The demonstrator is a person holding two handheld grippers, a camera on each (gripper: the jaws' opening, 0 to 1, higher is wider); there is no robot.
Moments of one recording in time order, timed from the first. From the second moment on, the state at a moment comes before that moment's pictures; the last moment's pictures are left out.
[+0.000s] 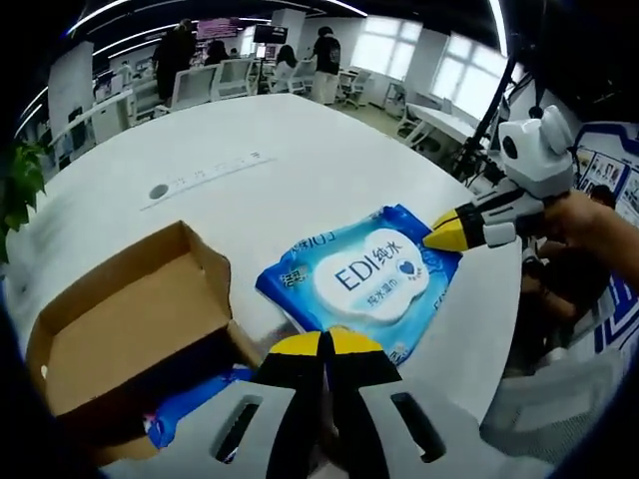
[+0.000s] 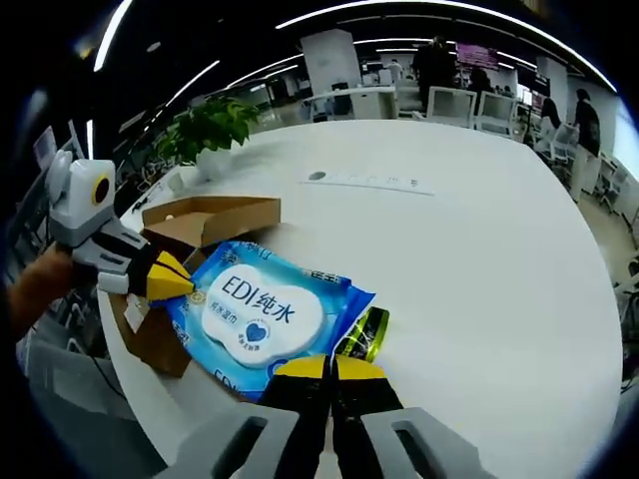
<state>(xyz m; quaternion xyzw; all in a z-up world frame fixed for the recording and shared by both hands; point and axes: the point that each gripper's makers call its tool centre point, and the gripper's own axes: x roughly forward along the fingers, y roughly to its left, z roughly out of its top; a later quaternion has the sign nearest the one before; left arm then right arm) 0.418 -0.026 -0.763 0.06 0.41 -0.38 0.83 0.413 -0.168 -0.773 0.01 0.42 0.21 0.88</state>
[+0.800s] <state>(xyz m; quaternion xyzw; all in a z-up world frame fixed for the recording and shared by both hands) 0.430 -0.040 -0.794 0.13 0.44 -0.38 0.80 0.423 -0.181 -0.809 0.00 0.41 0.19 0.89</state>
